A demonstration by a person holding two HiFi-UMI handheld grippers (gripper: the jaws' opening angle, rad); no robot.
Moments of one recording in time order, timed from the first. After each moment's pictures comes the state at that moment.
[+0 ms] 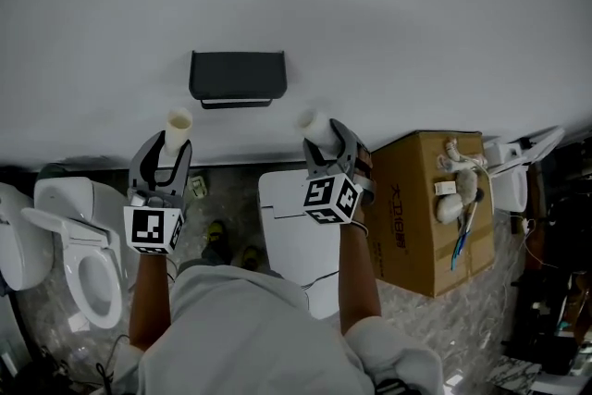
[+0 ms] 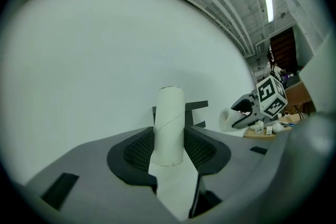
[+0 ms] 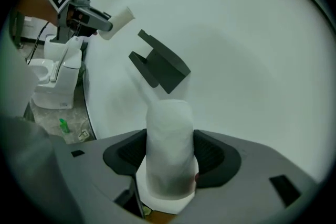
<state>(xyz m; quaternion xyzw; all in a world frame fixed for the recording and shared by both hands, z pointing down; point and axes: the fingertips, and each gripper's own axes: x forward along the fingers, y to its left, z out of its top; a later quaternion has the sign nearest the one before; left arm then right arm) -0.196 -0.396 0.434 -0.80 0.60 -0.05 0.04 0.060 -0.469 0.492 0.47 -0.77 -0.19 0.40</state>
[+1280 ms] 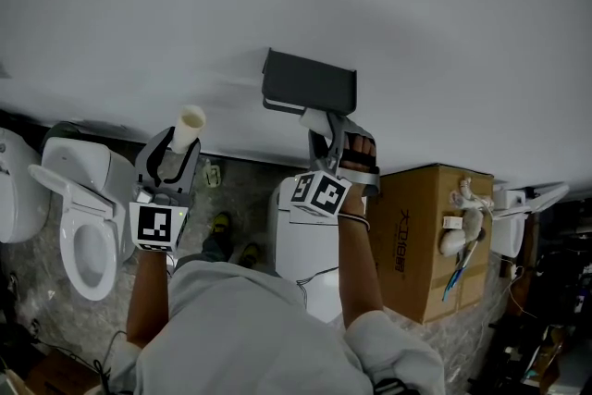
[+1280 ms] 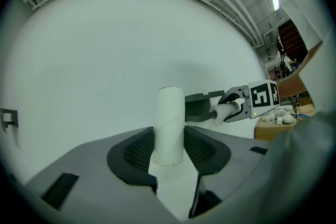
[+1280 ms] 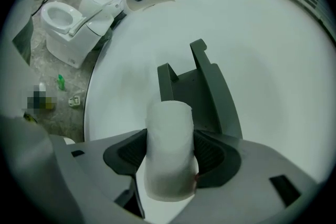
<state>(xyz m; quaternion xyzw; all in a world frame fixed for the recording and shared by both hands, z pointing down) -0.308 -0.357 0.442 -0.76 0.65 -0.05 0.05 -0.091 -0.485 0.487 0.36 -0.68 -0.40 0.49</state>
